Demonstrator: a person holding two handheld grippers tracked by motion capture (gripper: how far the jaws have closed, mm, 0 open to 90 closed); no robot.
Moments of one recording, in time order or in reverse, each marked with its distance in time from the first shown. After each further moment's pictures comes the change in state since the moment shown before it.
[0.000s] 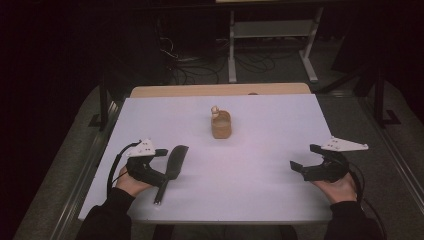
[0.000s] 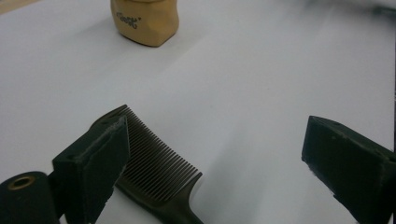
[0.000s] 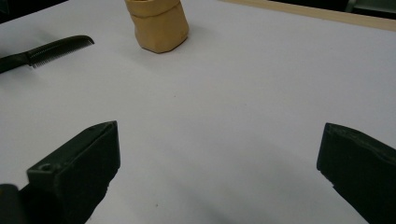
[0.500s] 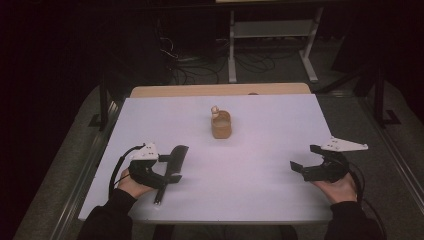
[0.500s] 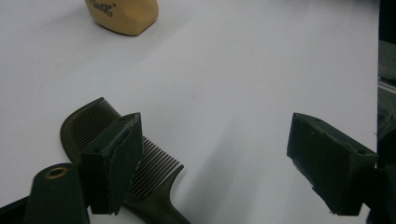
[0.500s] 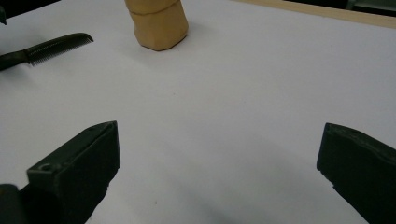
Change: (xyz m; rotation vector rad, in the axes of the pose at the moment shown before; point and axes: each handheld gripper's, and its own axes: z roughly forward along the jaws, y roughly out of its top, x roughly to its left) left arm -0.006 -0.004 0.006 0.039 -0.052 0.022; right arm -0.001 -0.001 0.000 0.008 0.000 -0.002
